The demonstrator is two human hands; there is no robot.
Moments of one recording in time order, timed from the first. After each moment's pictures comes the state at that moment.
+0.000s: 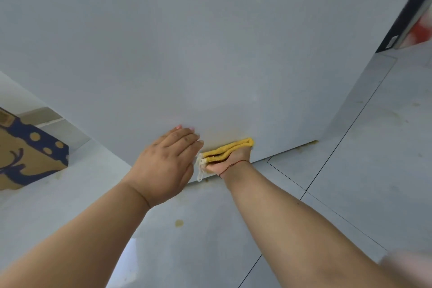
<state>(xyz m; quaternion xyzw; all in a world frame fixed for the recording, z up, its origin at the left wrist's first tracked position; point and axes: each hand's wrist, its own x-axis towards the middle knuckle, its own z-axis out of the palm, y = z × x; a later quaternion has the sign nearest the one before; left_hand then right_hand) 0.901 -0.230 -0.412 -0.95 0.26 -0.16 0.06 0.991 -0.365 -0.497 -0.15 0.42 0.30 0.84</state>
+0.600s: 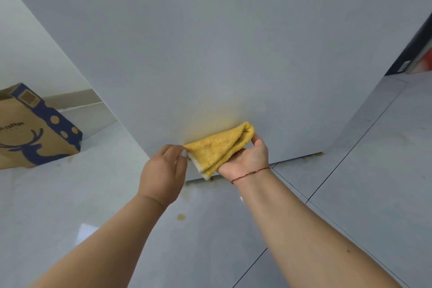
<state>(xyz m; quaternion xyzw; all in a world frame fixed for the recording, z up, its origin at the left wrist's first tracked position) 0.859 -0.221 -0.452 -0.95 -0.10 -0.16 -0.23 0.945 -0.381 -0.437 -0.10 0.27 0.35 0.89</state>
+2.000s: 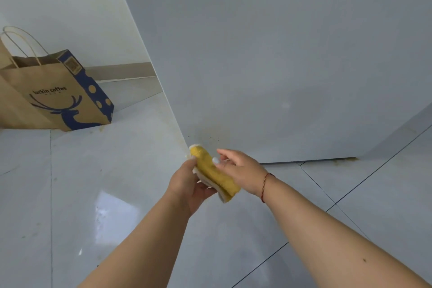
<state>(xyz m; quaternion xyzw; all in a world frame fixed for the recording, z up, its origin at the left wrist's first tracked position) 0.819 -0.225 -0.470 -0.38 -0.43 0.00 -0.82 0.902 -0.349 -0.476 -0.79 -0.24 0.35 0.45</state>
